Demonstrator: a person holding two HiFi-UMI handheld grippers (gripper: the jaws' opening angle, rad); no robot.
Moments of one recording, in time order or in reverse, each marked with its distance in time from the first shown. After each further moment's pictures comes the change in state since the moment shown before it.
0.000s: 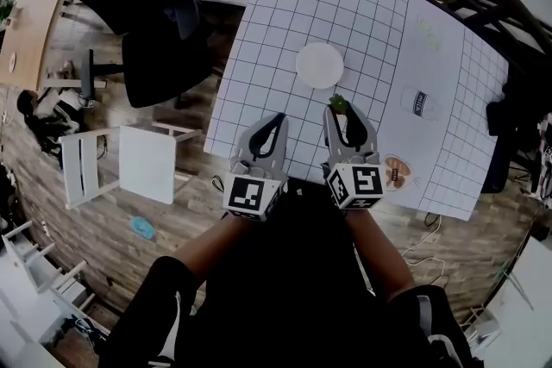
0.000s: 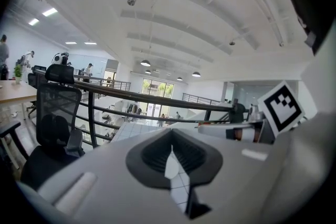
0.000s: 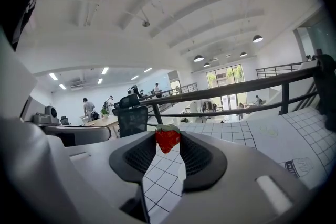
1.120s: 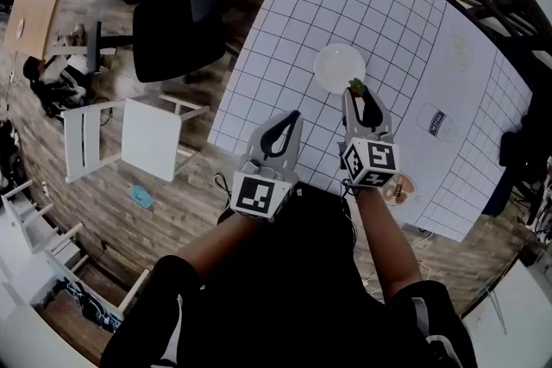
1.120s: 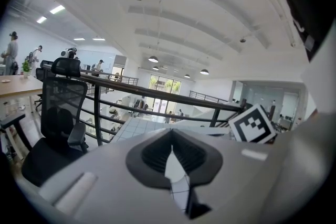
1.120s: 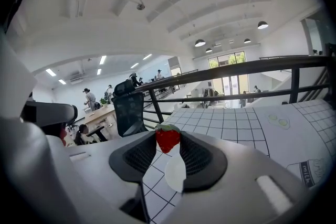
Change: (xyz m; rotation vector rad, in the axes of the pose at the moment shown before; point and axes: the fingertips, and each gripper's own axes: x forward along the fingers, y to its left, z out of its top) left arm 0.040 0.024 -0.009 -0.039 0.051 0.080; right arm 0.092 -0.051 -0.045 0.010 0.154 0.024
